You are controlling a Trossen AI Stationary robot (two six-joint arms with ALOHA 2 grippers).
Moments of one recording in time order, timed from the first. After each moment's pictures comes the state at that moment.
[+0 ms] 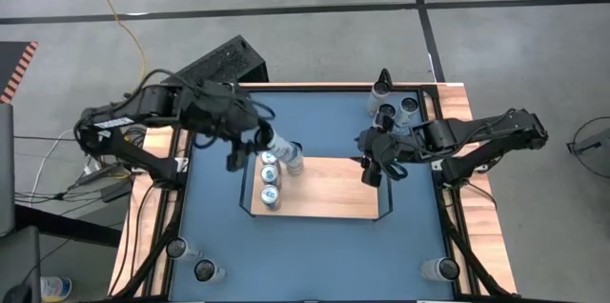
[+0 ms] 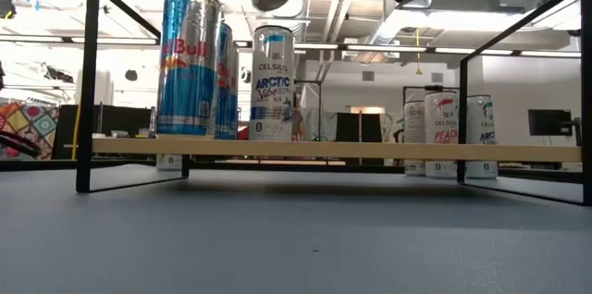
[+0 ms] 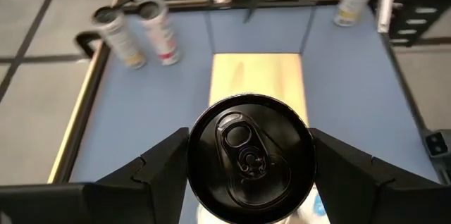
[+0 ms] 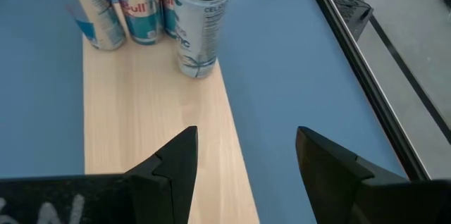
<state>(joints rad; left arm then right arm) -0.02 1.36 1.77 -0.99 -0.09 0.02 0.19 1.26 1.30 -0.89 0.45 0.25</state>
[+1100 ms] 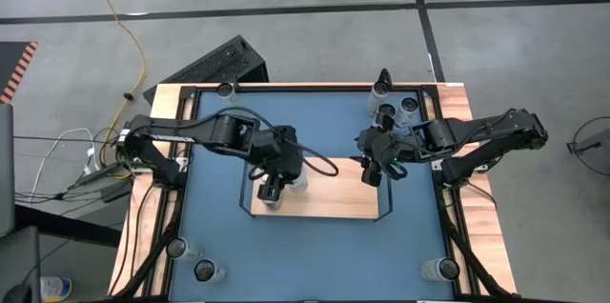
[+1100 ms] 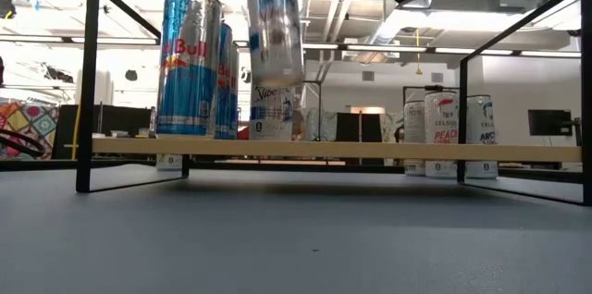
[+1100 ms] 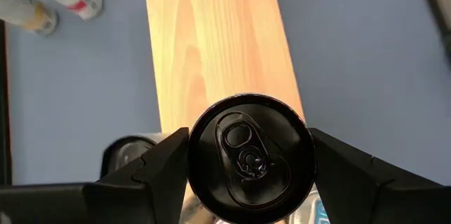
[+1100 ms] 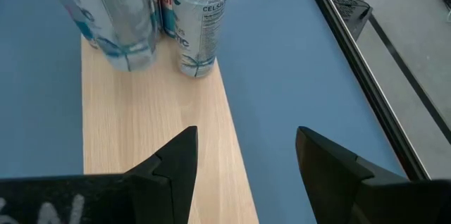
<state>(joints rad) -0.11 1.67 1.80 -1.04 -0.06 0.12 0.19 1.26 1.30 -0.89 0.45 0.25</state>
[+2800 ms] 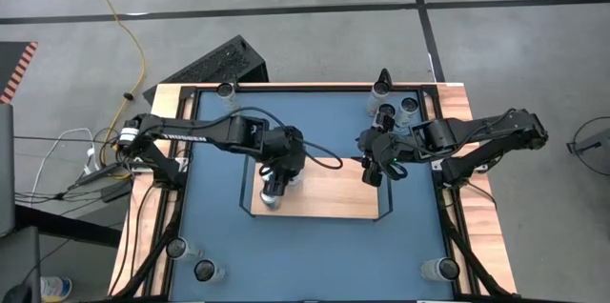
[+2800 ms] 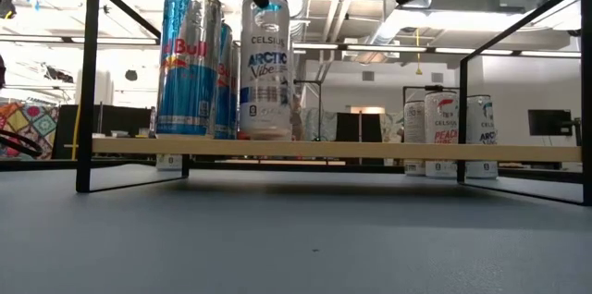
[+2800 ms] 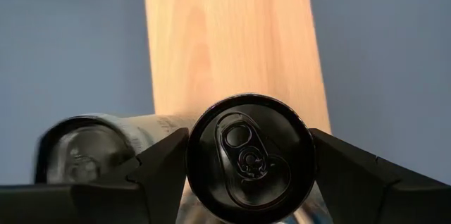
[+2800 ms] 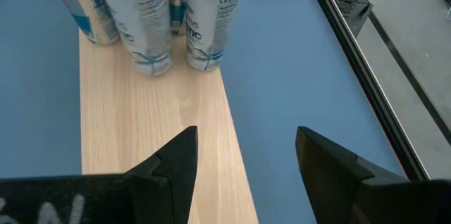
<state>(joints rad) -0.04 1.67 1.63 -0.94 -0.01 0.11 0.19 1.26 1.30 -0.91 0.45 0.25</state>
